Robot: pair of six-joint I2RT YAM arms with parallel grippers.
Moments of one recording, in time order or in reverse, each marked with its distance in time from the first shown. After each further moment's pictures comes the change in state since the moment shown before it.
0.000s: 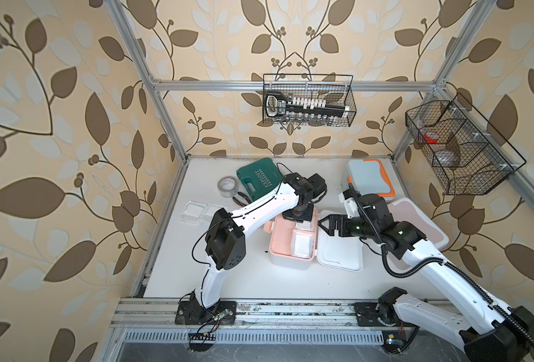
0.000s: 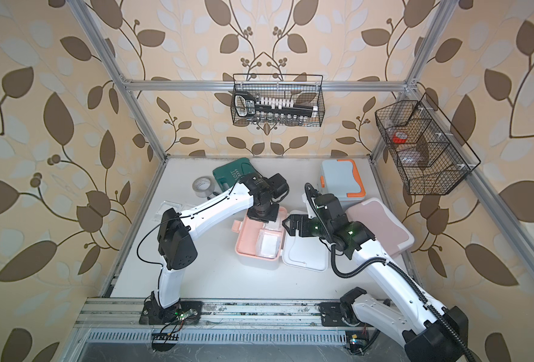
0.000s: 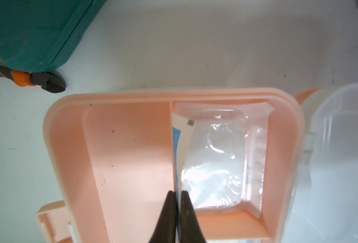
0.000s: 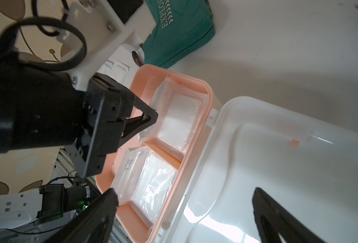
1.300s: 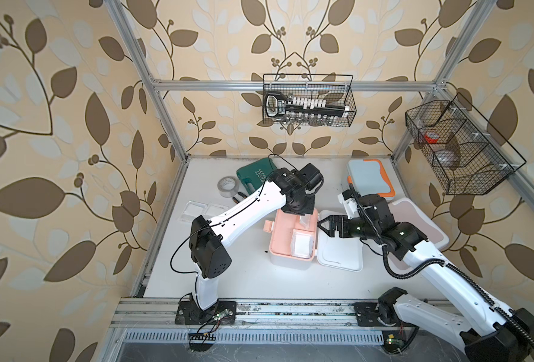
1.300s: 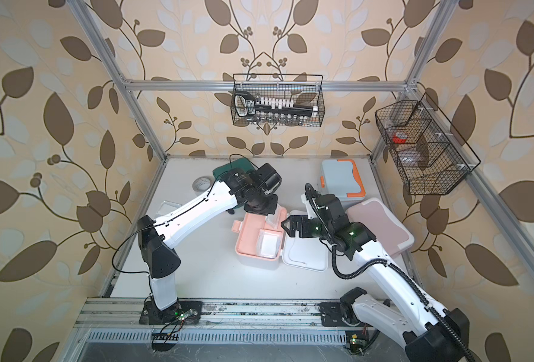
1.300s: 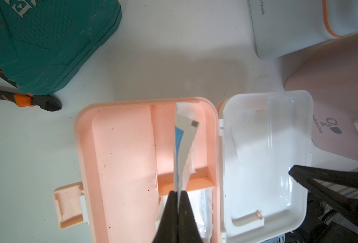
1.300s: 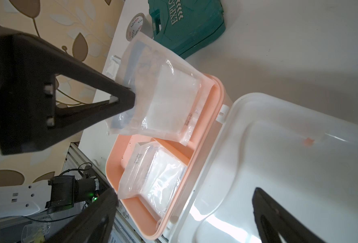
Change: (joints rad) left arm 0.002 -0.171 -0.031 0.103 0.063 0.002; right arm -0.002 -0.015 -0.003 0.001 -0.055 0.000
